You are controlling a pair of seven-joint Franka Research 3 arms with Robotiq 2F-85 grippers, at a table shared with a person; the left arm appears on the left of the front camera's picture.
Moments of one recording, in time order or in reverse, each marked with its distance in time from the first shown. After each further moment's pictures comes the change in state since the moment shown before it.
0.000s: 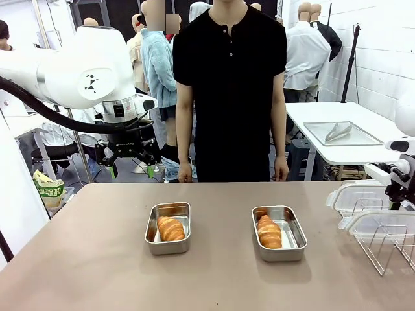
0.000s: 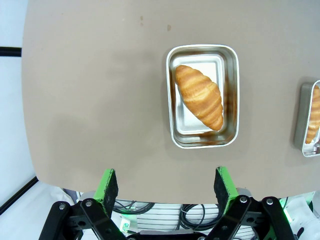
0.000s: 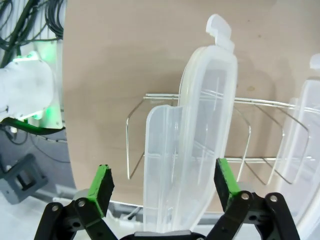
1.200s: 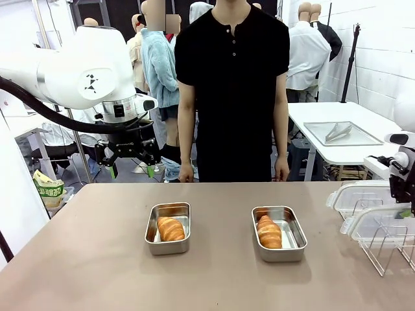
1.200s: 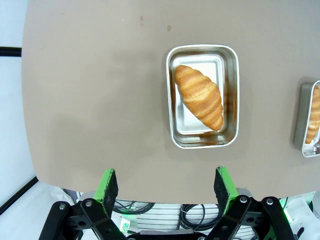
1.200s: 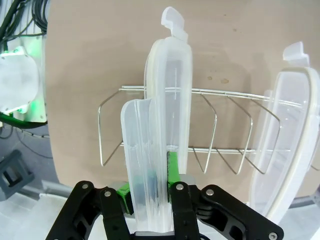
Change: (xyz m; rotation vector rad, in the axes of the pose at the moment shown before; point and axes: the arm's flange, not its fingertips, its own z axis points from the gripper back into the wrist) left arm 0.000 0.000 0.000 0.000 0.000 0.000; right arm 0.000 -0.015 0.015 -0.069 0.023 0.041
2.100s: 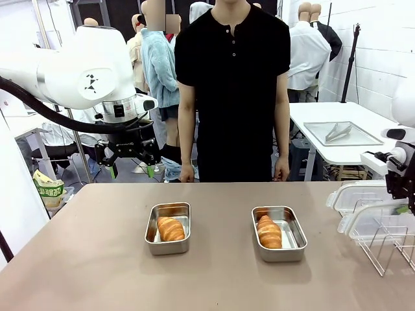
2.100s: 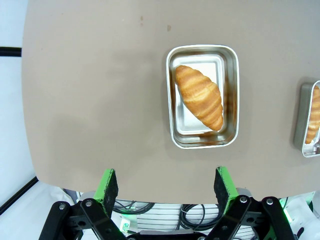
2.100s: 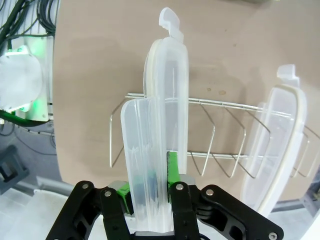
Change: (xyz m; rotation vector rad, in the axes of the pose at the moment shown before) left arm 0.000 0.000 0.000 0.000 0.000 0.000; right arm 0.021 0.009 0.019 -0.015 0.005 0.046
